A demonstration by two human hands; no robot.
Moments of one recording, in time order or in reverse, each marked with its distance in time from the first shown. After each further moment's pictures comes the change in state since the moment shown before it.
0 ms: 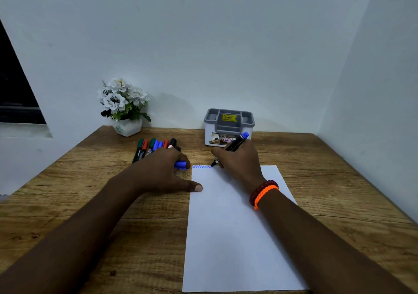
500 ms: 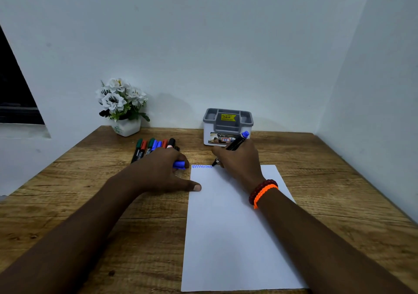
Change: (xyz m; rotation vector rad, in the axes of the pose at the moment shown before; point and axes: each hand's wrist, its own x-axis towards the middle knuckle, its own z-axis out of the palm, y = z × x) left_hand 0.000 0.000 0.000 0.022 -0.002 -0.002; right_hand -0.002 -0.005 -0.006 -0.029 0.016 -0.013
